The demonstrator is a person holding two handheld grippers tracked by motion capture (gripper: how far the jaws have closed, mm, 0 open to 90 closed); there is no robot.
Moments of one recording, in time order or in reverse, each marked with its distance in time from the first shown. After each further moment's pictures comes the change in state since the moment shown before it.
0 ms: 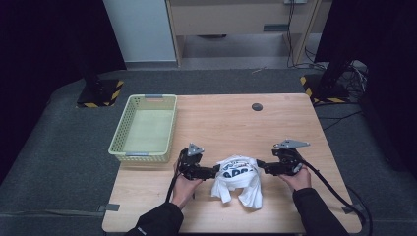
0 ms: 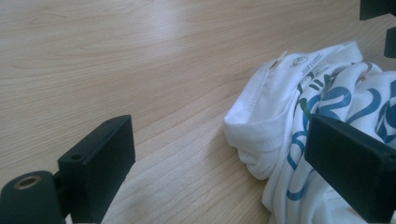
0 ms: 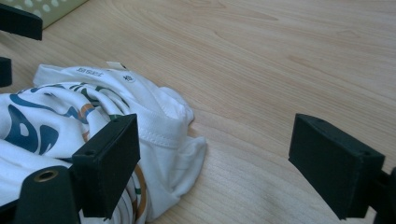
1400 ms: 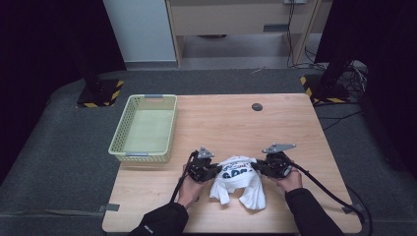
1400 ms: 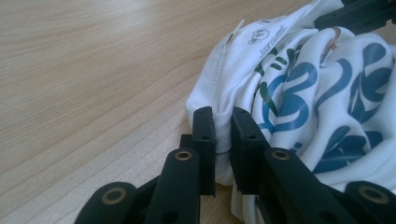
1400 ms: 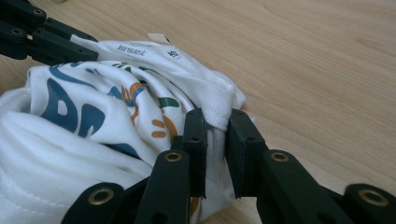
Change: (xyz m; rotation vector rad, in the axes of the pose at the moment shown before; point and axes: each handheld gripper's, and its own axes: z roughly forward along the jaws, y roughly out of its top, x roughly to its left) left arm -0.012 -0.003 0.016 0.073 -0.101 0.080; right arm 0.022 -0.003 0.017 0.084 0.083 -0.053
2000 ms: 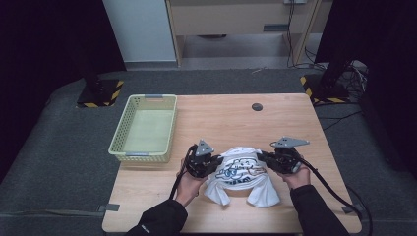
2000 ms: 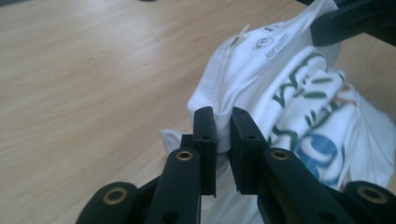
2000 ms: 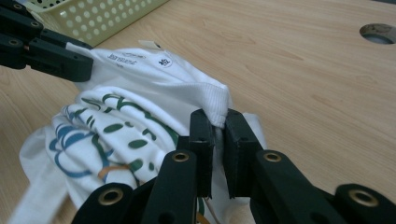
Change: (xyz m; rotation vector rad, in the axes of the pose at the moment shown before) left arm -0.015 0.032 -0.036 -0.119 0.038 0.087; right arm 0.006 0.023 -0.041 -0.133 -0.031 -0.015
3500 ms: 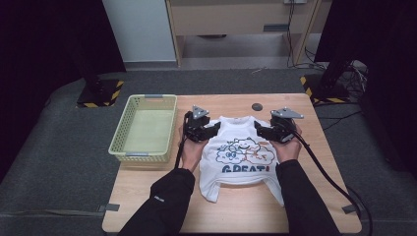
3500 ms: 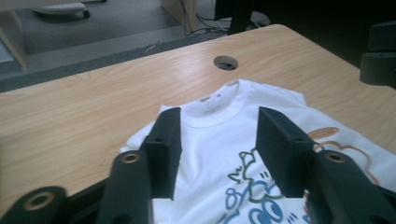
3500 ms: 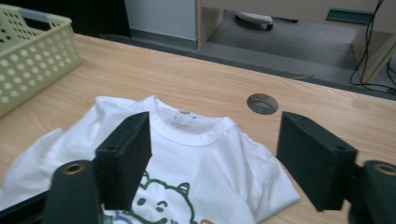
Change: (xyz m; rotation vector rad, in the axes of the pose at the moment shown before) left arm 0.055 0.067 0.014 -0.113 0.186 -0.113; right arm -0.036 0.064 0.034 -0.163 -0.335 0.071
